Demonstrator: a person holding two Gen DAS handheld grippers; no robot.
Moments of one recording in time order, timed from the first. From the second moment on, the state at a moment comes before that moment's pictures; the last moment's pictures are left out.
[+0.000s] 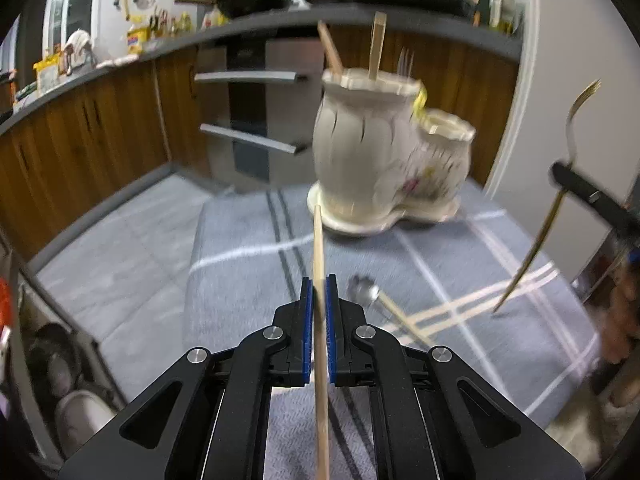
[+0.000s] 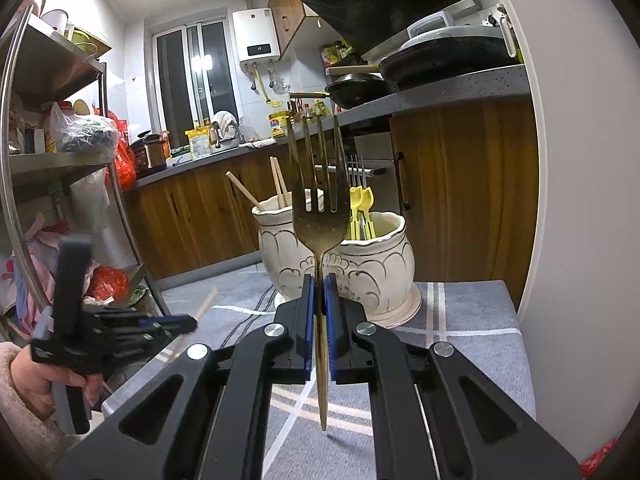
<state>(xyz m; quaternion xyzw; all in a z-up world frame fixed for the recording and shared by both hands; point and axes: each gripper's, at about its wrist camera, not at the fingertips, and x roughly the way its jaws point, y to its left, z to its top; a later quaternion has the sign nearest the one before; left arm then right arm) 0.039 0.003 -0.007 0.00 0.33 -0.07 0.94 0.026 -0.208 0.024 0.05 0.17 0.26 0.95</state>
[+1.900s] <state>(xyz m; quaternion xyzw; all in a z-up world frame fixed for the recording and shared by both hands) 0.093 0.015 0.149 -0.06 -0.02 -0.14 0.99 0.127 -0.225 0.088 0.14 0.03 0.19 0.97</state>
